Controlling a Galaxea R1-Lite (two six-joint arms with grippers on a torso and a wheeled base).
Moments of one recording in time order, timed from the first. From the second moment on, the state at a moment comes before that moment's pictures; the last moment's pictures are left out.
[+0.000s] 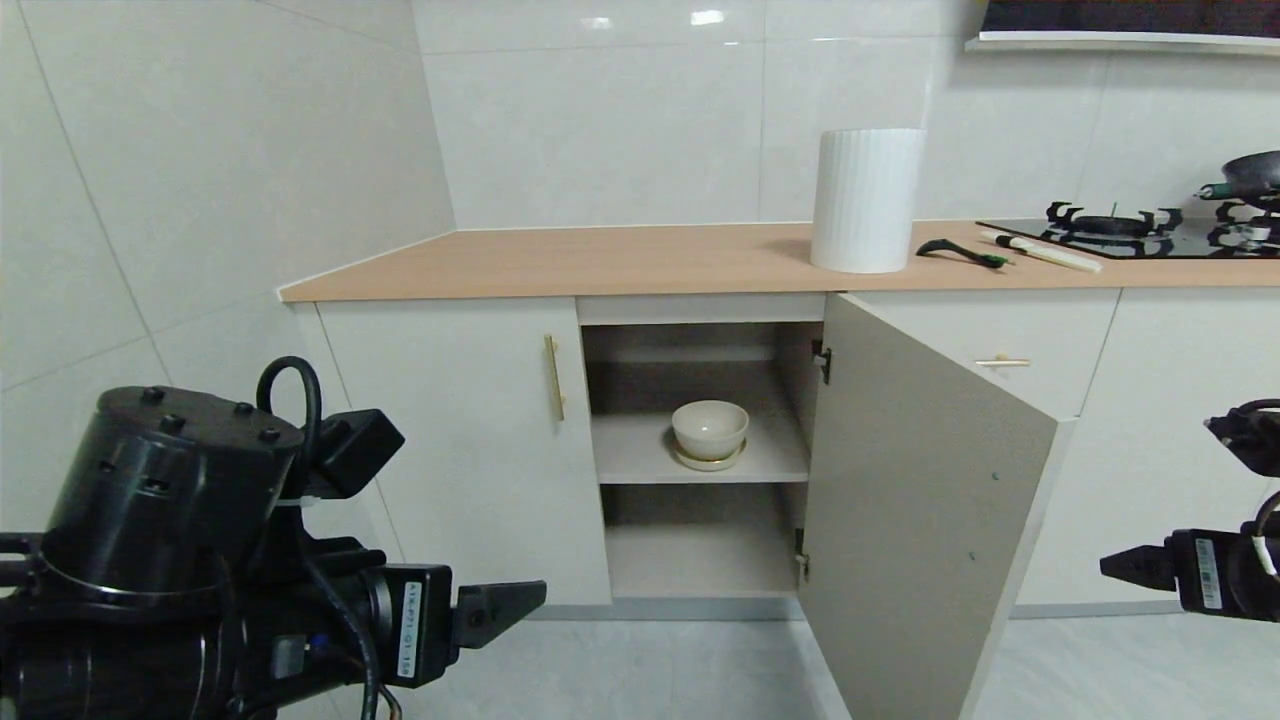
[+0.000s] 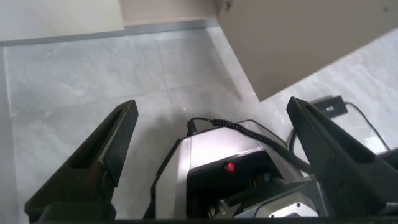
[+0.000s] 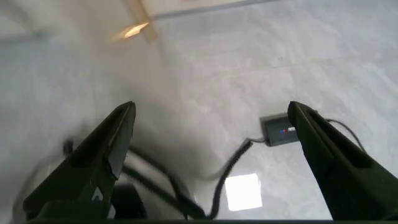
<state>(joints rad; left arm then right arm) -0.63 1.34 -0.72 0.09 0.11 -0.47 0.12 1.33 -0.68 0.17 -0.22 0.23</state>
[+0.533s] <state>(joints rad) -0.63 1.34 -0.72 0.09 0.11 -0.47 0.02 1.56 -0.67 -0.13 -0.22 0.36</state>
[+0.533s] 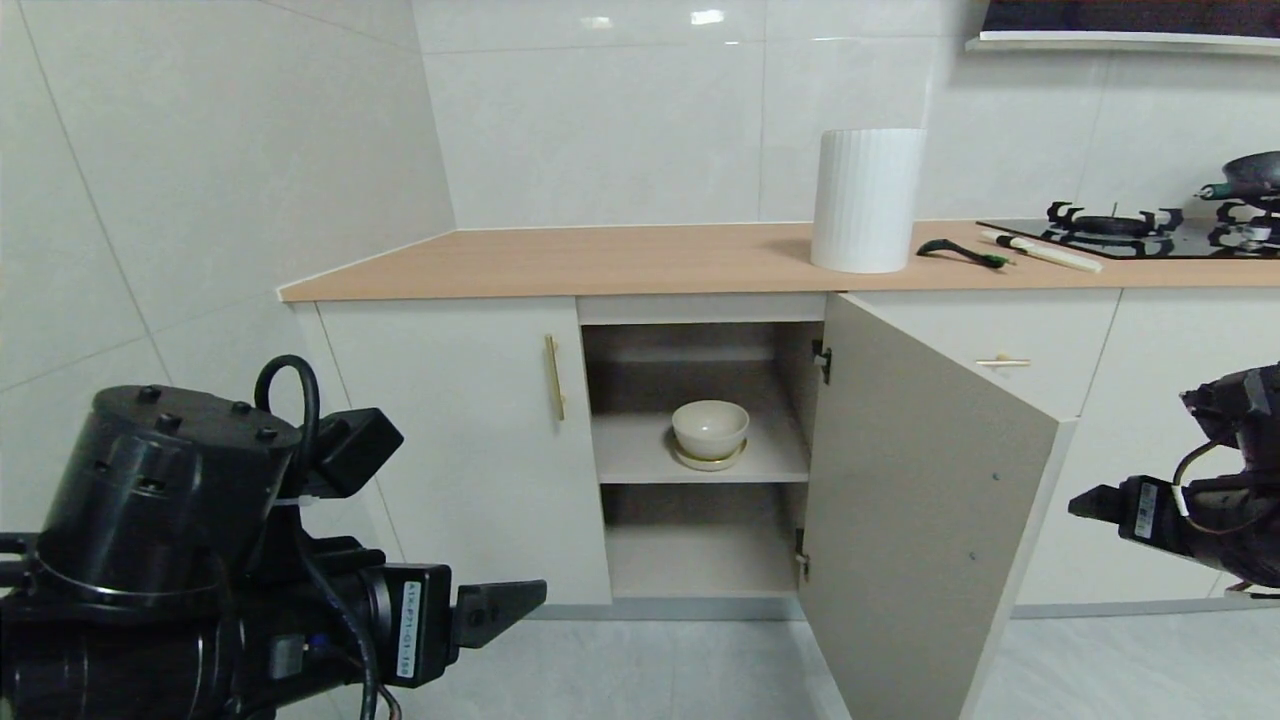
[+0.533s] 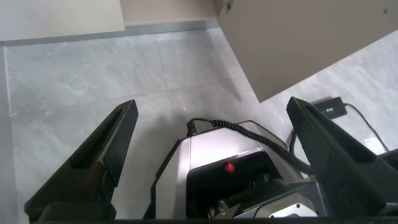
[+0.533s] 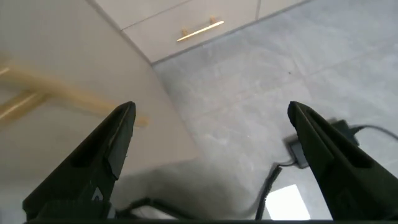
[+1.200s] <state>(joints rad) -0.63 1.34 -0.72 0.09 0.11 -0.47 0.03 1.74 -0.67 -0.26 -0.15 0.43</state>
